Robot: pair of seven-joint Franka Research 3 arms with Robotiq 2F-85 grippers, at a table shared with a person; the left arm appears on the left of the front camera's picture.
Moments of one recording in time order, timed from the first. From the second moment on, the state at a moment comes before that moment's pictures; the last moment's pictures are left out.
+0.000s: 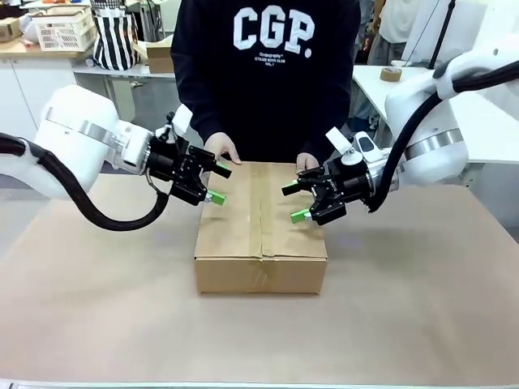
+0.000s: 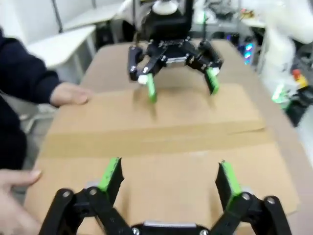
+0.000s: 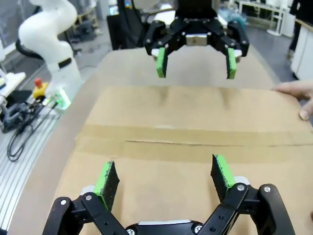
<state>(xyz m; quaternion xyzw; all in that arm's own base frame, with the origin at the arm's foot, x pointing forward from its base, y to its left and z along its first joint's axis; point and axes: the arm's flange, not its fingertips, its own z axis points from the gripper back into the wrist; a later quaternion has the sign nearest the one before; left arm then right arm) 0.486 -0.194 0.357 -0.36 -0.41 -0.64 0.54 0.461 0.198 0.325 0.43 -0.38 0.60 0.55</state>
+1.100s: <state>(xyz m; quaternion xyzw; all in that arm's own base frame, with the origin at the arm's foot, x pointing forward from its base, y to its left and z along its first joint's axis) 0.471 -0.201 0.328 -0.39 -0.34 -0.64 0.56 0.471 0.190 0.319 0.38 -0.33 0.59 0.63</state>
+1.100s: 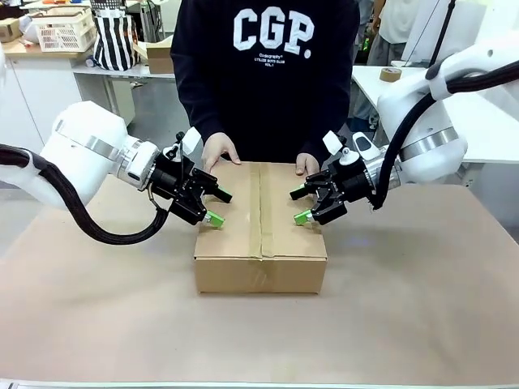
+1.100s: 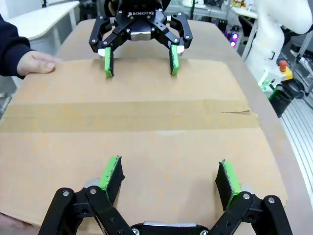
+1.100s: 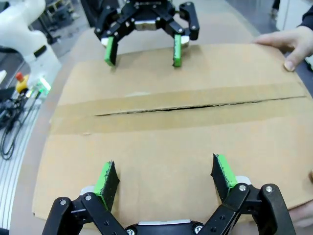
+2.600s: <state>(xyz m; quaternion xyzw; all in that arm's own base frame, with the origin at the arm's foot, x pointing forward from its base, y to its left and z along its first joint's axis) 0.478 -0.204 0.338 -0.35 -0.32 -0.67 0.57 0.472 0.190 0.321 0.39 -0.33 0.59 0.63</state>
